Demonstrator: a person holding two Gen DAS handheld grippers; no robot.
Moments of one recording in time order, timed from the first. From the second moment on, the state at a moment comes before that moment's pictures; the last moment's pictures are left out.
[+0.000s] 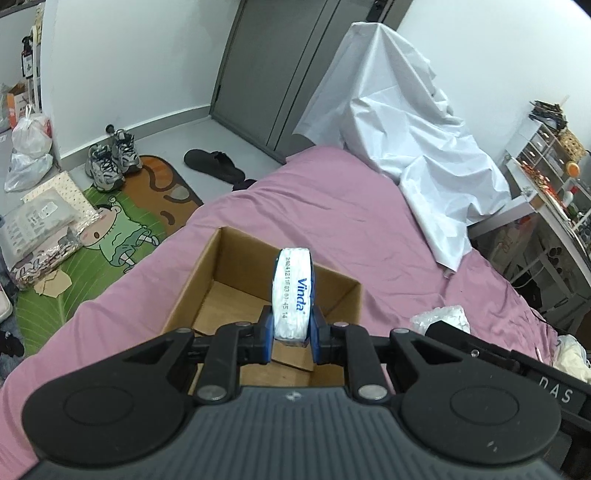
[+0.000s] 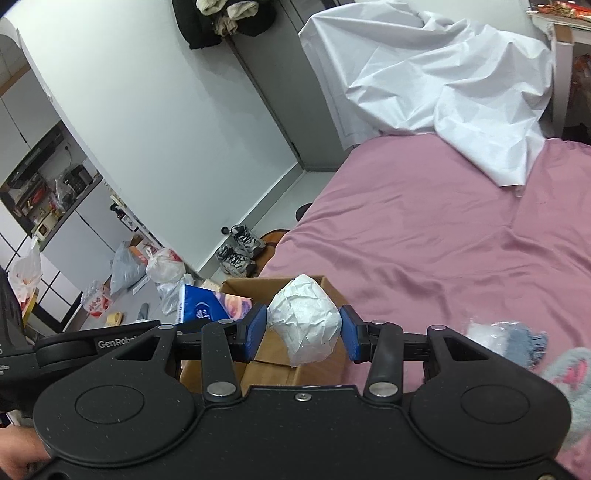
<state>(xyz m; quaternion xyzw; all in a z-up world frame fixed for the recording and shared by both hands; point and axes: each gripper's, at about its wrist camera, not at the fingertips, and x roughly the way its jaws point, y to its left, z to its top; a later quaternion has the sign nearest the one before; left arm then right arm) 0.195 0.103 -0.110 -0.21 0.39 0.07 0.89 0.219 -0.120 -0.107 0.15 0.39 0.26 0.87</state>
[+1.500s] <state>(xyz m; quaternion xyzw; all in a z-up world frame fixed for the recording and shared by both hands) 0.184 0.139 -0.126 -0.22 0.43 0.12 0.87 0.224 -0.094 -0.117 0.15 0.37 0.23 0.89</state>
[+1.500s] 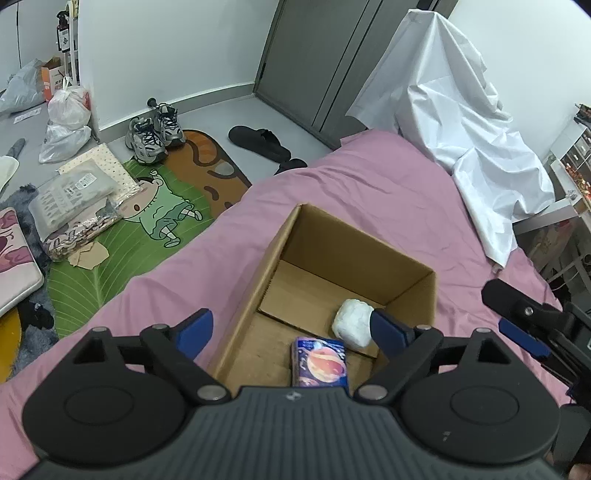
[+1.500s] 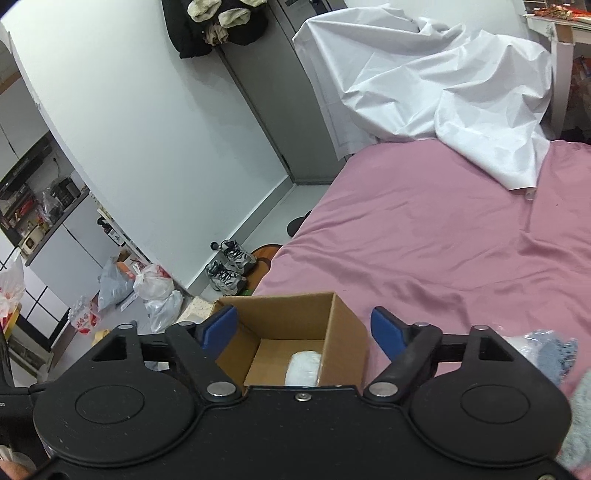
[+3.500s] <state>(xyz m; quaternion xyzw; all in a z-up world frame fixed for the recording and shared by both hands) 0.137 -0.067 -0.082 -0.11 0.45 0.10 0.88 0.140 -0.305 -0.112 0.21 0.42 0.18 0.86</state>
